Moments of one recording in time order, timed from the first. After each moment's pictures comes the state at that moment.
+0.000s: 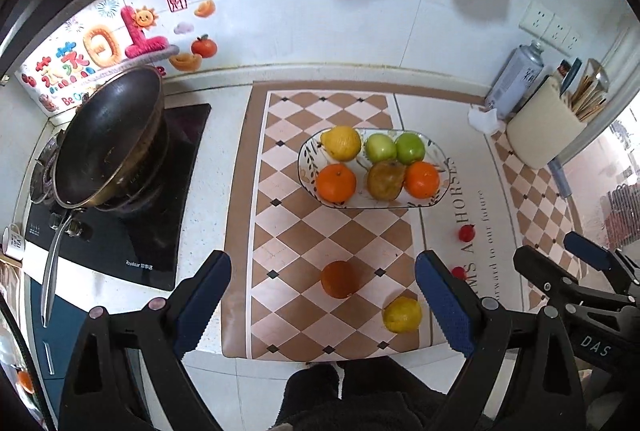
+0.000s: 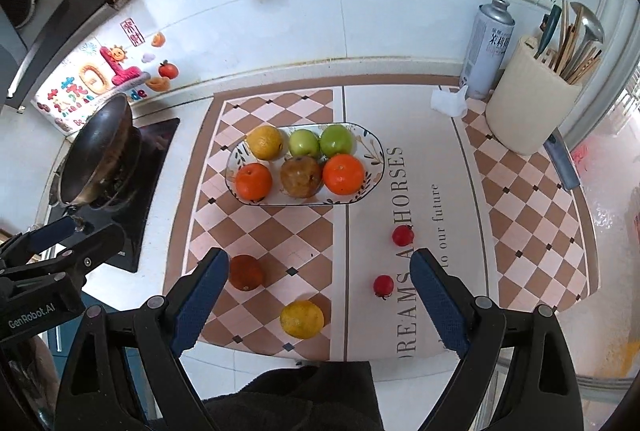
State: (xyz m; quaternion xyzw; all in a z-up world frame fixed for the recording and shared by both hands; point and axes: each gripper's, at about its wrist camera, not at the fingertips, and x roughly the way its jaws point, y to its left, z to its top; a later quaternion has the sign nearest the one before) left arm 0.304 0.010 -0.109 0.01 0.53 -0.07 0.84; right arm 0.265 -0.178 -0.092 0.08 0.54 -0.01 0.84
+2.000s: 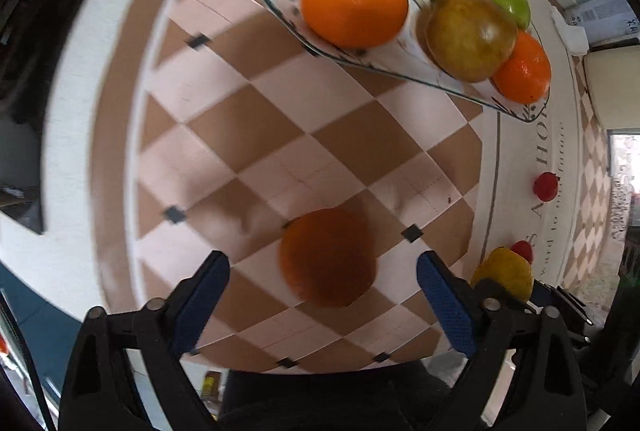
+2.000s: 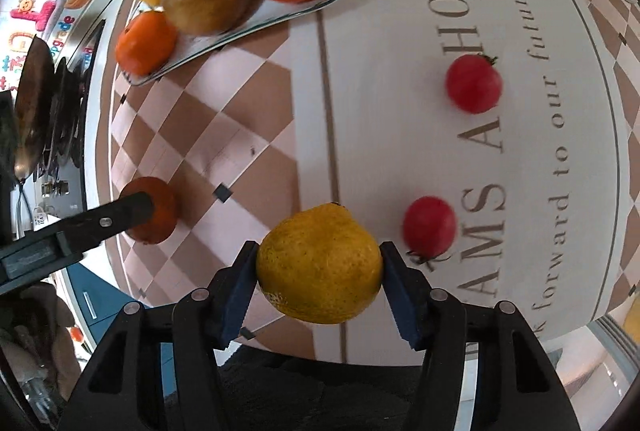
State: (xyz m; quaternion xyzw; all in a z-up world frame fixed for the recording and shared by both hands) left arm 0.381 -0.013 -0.351 -0.06 0.74 -0.05 0.67; right arm 0.301 -0.211 -0.354 0.18 0.73 0.03 0.66
